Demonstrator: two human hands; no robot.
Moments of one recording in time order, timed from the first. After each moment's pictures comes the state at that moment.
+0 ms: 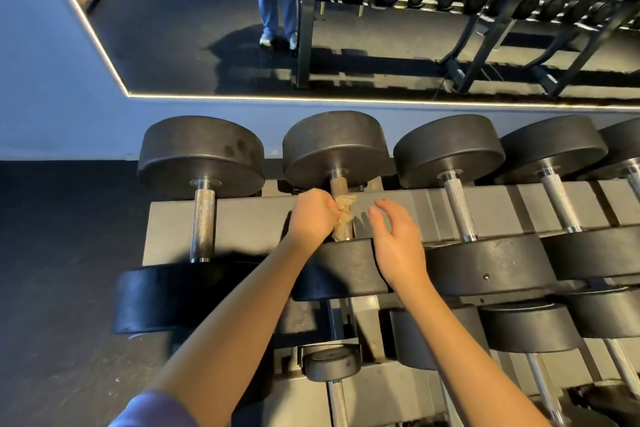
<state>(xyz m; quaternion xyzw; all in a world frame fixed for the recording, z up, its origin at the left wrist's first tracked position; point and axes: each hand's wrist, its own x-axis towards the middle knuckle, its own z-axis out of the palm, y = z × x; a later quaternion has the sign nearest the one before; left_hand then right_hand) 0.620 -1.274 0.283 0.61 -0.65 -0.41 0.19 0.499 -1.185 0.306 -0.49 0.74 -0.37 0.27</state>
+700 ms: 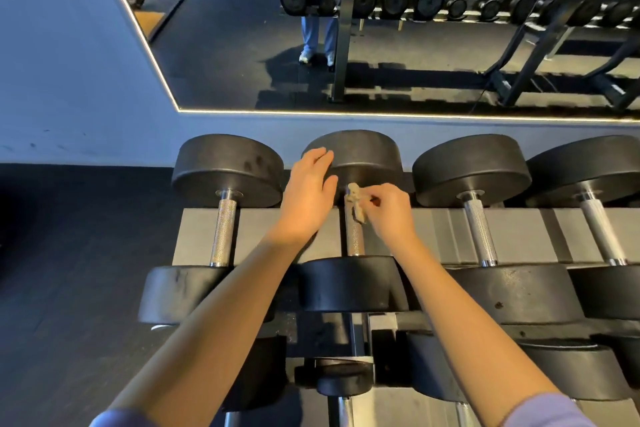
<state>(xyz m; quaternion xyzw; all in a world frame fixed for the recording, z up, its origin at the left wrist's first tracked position) 0.643 -1.278 0.345 0.58 -0.72 -0.22 0.31 0.488 -1.274 0.301 -0.62 0.68 -0.32 0.20</state>
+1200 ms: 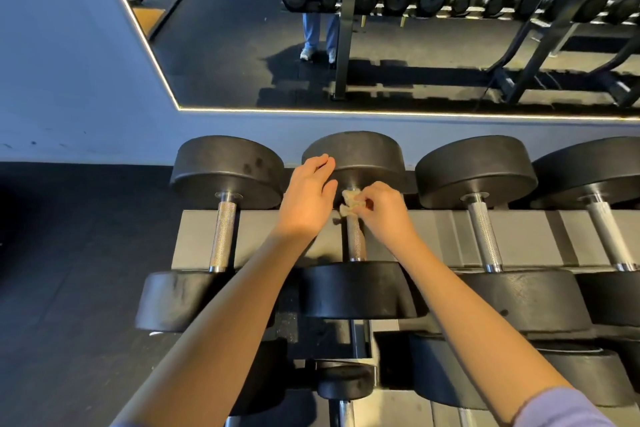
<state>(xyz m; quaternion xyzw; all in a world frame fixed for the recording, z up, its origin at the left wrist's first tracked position) 0.645 -1.283 0.333 0.59 -0.72 -0.22 0.28 0.490 -1.283 0.298 -0.70 0.65 -0.25 0.18</state>
